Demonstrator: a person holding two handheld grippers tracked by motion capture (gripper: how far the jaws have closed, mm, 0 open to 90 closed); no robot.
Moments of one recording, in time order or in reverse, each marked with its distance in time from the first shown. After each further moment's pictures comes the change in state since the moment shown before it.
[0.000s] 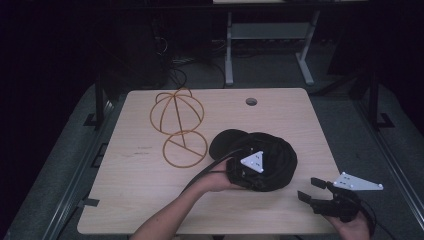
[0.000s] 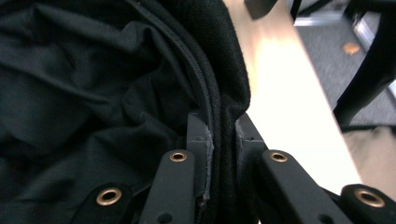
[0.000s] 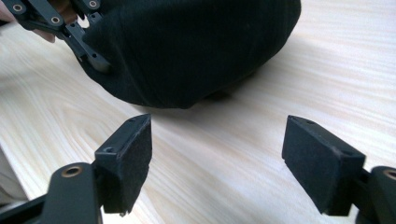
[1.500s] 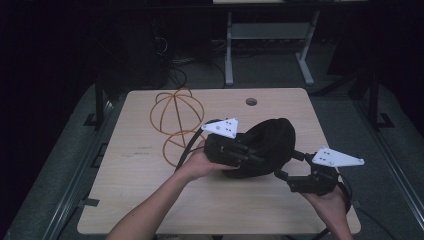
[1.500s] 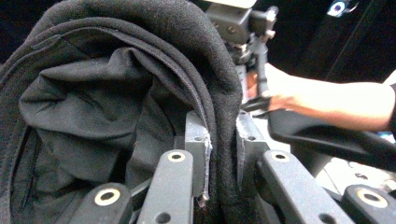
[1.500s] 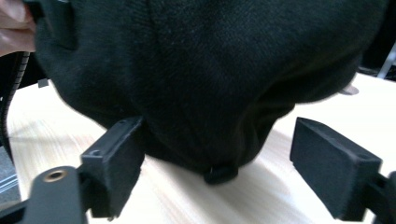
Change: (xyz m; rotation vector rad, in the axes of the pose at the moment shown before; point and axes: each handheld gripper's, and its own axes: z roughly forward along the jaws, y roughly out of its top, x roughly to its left) left arm 0.004 0.029 -0.093 -0.377 -0.098 -0.101; right arm 0.044 0.087 0.030 -0.148 0.071 -0.146
